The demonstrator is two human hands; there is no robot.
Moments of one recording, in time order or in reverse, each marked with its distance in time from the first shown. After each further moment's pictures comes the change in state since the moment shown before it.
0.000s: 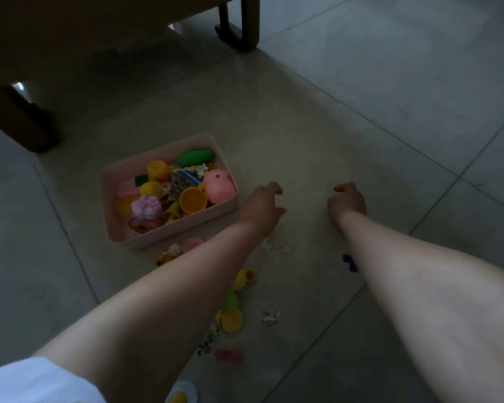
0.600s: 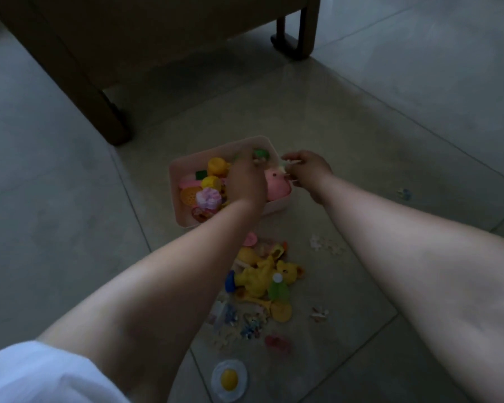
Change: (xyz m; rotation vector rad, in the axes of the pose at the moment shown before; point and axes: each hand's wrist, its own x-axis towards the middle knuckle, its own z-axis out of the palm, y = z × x) left_hand -0.029 -0.045 -0.110 -0.139 0.566 -0.254; right_hand -0.090 -0.144 0.069 0.379 -0.522 -0.361
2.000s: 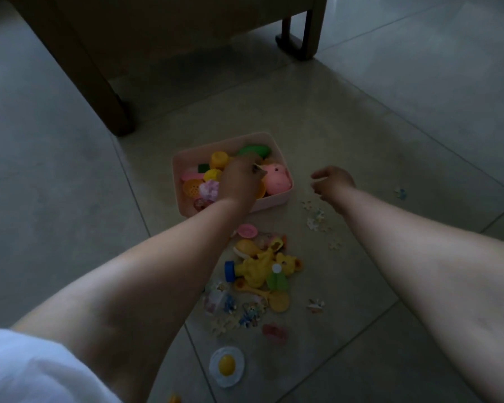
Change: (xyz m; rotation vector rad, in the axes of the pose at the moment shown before) left_hand -0.004 -0.021 -0.018 0.073 -0.141 0.127; right_hand -0.016 0.034 -0.035 -0.314 0.139 0.109
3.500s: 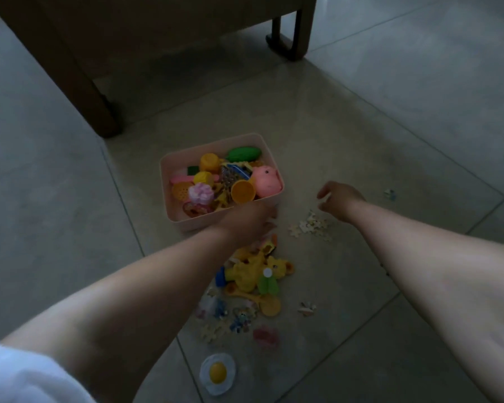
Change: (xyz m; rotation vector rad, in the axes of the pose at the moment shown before) left_hand -0.034 -0.016 0.029 0.280 -0.616 0.252; right_hand -0.004 0.028 -0.032 -0.530 -0.146 -0.074
